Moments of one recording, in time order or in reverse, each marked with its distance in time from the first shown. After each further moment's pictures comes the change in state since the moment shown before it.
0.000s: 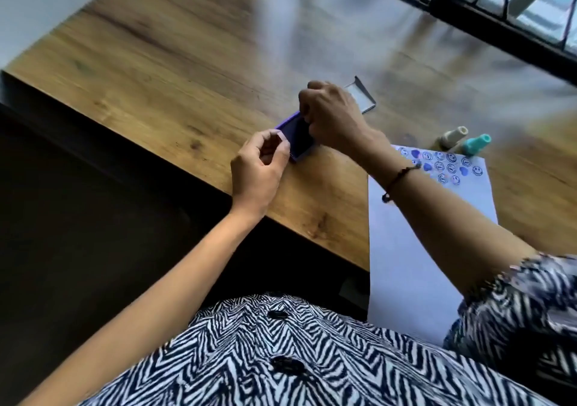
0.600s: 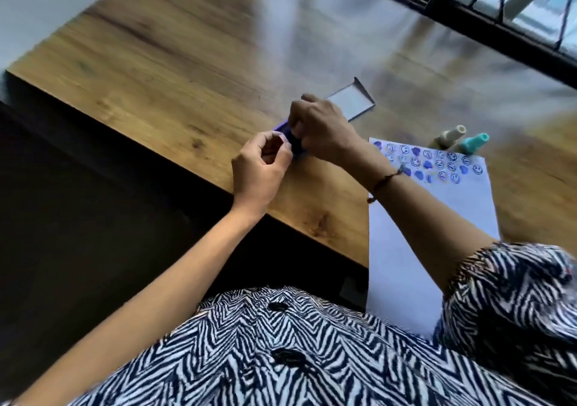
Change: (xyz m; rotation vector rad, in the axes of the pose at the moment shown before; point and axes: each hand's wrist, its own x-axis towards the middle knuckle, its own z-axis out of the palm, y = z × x) left_hand -0.001 0.001 -0.001 0.094 0.014 0.008; right_hand -0.012 -0.019 0.003 0.178 -0.077 0.032
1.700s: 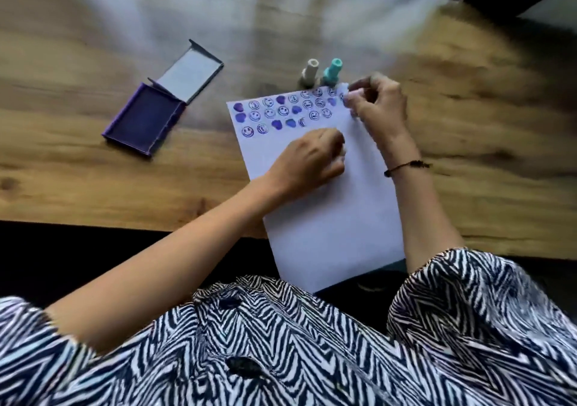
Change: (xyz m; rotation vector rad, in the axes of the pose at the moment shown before) left_hand -0.080 0.048 0.181 0.358 -0.892 0.787; right_hand -0.190 0.170 -0.037 0.512 0.652 0.864
